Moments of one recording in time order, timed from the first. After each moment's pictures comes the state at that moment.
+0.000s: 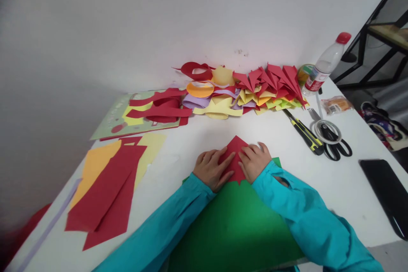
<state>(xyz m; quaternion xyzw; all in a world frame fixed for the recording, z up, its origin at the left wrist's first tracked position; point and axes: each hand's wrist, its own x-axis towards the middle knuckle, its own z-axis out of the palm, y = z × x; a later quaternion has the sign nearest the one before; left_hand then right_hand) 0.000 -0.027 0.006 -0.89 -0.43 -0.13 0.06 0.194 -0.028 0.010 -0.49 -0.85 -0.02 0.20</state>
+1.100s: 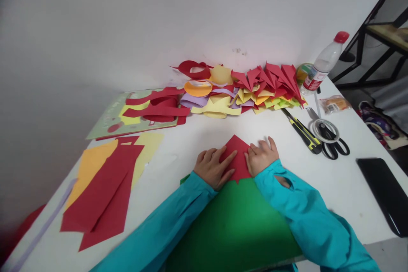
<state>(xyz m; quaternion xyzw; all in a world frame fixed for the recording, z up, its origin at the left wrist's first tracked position) 0.010 -0.028 0.011 -0.88 -0.46 -0.11 0.05 0.204 -0.028 0.019 -0.56 -0.80 -0.11 0.18</state>
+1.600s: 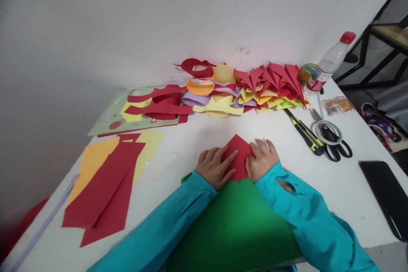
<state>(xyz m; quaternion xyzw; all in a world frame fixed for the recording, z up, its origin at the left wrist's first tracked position) 0.009 -0.027 0.009 -0.88 -0.45 -0.12 0.04 0.200 -0.033 0.025 -0.53 -0.82 -0.09 0.19</state>
